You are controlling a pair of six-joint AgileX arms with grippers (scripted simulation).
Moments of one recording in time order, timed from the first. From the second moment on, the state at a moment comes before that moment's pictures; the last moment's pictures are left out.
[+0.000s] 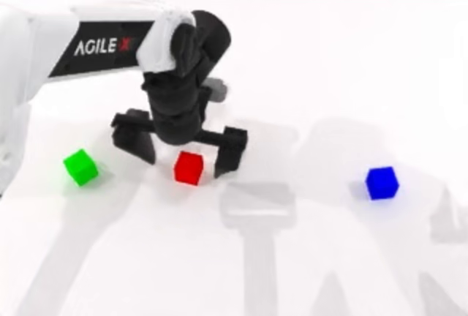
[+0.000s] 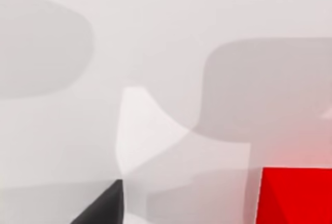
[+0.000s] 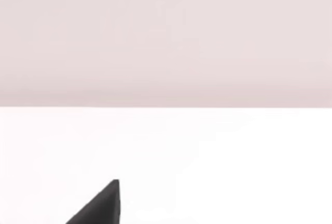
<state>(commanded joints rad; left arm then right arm) -0.52 2.26 1.57 -0.88 0.00 -0.24 0.00 0.00 0.00 0.00 0.00 0.00</state>
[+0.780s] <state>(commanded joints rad) -0.52 2.26 1.57 -0.88 0.00 -0.24 0.00 0.00 0.00 0.00 0.00 0.00</state>
